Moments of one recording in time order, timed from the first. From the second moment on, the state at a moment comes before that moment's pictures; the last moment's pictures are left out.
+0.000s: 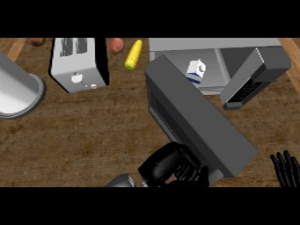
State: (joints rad) left arm -0.35 0.00 -0.82 -1.38 -0.06 0.06 0.02; right arm 0.31 -0.24 -0.10 -1.24 -0.18 0.35 -0.86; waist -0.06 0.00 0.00
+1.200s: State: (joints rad) left arm -0.72 0.00 -0.83 -1.04 0.43 0.54 -0.15; right arm 0.37 -0.36 0.03 -1.67 -0.37 0.44 -0.67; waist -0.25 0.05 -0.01
